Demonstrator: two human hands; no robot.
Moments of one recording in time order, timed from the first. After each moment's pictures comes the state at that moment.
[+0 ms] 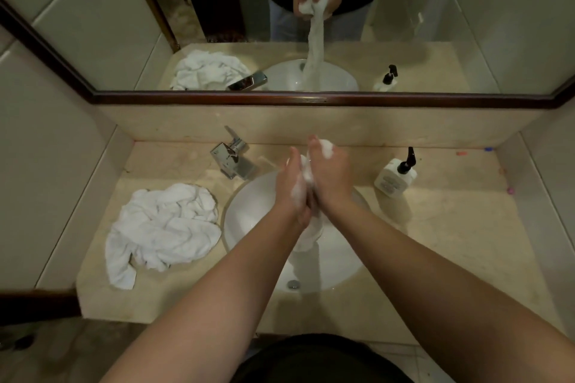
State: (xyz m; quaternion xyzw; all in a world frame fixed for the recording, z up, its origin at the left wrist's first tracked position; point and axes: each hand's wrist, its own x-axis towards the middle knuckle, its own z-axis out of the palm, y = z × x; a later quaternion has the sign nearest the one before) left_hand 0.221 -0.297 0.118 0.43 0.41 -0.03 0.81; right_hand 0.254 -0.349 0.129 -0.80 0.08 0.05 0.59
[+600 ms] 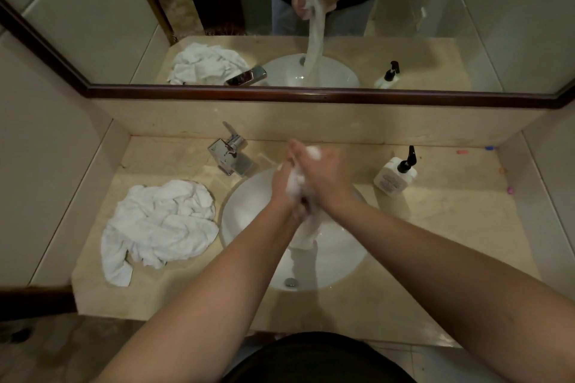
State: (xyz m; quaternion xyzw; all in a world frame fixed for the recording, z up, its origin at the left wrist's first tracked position) left_hand 0.238 -0.295 0.097 0.46 0.37 -0.04 0.80; right_hand 0.254 -0.356 0.126 -0.82 0.00 0.12 0.57
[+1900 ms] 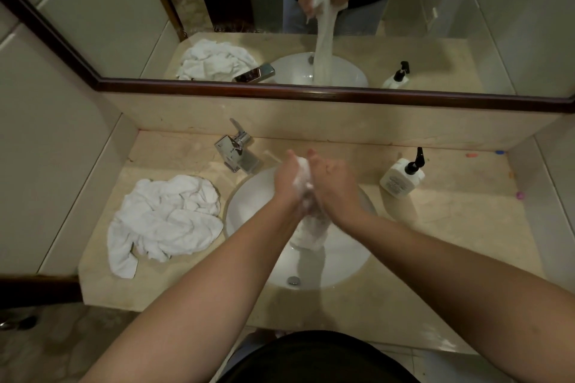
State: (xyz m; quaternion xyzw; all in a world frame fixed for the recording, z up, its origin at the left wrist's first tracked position) left_hand 0.239 -0.283 0.100 0.51 0.46 -0.06 0.73; right_hand 0.243 -0.364 0.115 -0.85 -0.07 0.13 0.51
